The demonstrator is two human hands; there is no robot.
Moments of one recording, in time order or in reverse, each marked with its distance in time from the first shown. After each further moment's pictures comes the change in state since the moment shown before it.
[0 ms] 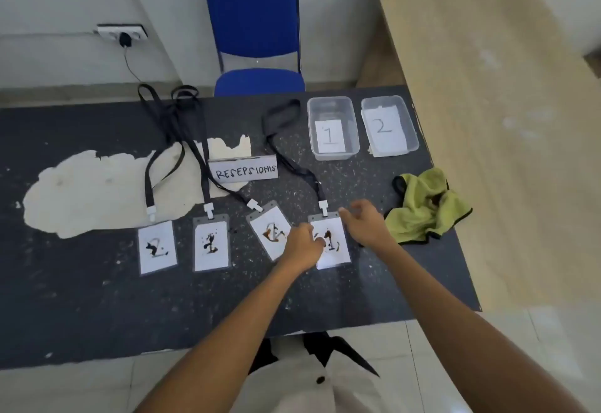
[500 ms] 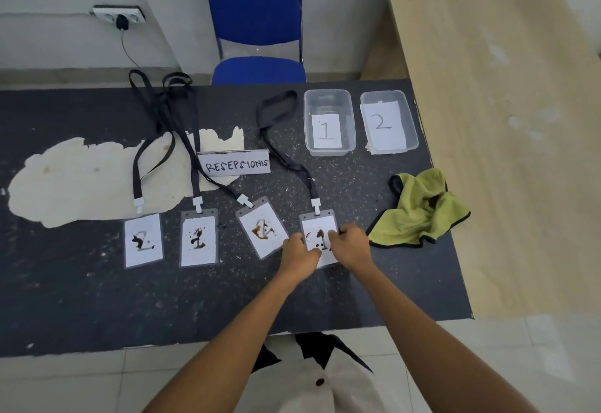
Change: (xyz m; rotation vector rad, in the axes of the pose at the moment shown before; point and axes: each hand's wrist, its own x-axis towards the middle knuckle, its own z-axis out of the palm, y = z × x) left_hand 0.007 -0.014 0.031 -0.171 0.009 -0.141; right_hand 0.008 0.040 0.041 0.008 0.024 0.105
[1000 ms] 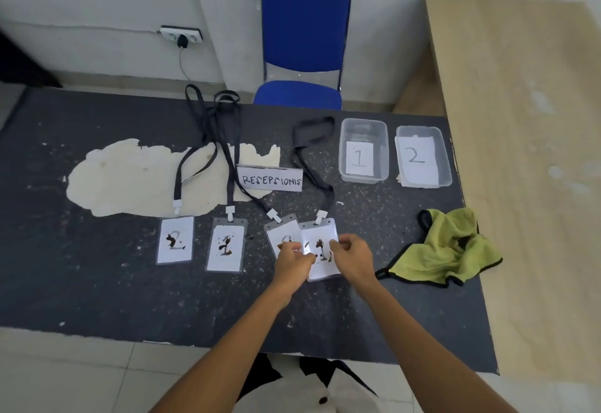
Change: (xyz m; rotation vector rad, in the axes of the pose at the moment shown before) left_hand -0.012 0.001 -0.050 -0.356 0.160 -0.075; right_hand -0.022 -0.057 0.006 0.155 -0.053 -0.122
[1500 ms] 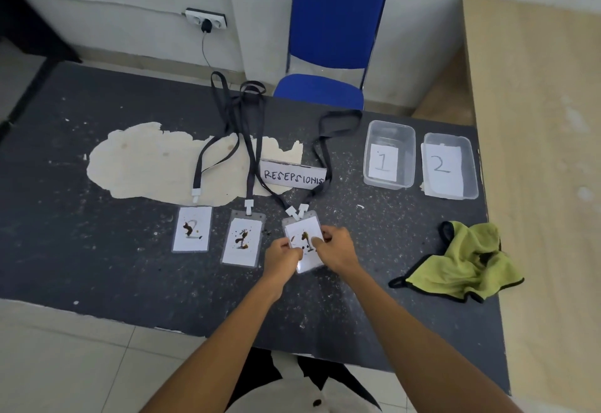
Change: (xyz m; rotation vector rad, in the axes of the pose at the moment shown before) left_hand 0.025 -0.013 -0.046 -0.127 0.078 -0.068; right_hand 0.033 -0.012 0.064 -0.238 -0.175 -0.125
